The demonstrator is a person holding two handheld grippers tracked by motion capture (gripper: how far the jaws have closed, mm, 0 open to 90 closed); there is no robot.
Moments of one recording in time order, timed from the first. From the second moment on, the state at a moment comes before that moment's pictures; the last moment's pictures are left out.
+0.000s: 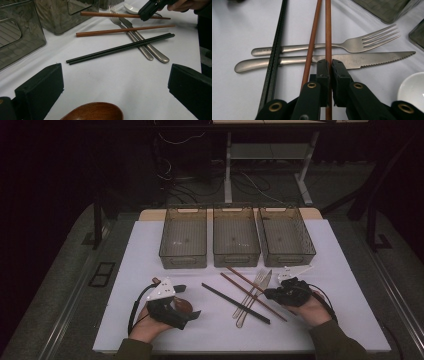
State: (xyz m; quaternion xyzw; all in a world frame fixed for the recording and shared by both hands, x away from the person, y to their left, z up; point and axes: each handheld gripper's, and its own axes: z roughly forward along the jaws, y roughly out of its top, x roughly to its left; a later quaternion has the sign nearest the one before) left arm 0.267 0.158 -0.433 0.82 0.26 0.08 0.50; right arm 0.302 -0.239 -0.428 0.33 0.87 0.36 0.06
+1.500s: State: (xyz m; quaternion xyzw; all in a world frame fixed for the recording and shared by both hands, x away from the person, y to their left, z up) left arm 0.267 0.158 -0.433 0.82 0.25 0.09 0.51; right arm 0.318 -0.228 -0.393 0.32 0.85 0.42 0.05
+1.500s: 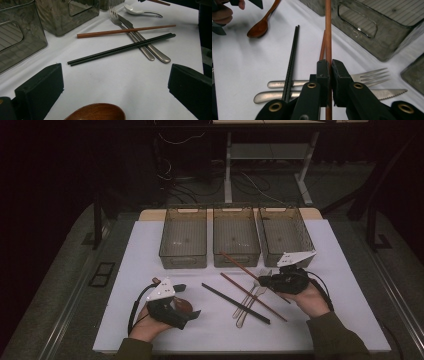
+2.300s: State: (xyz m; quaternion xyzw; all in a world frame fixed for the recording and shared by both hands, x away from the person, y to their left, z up) left arm 0.268 0.159 -0.433 0.82 0.25 0.08 0.51; right arm 0.341 -0.200 -0.378 0.32 0.84 0.43 0.06
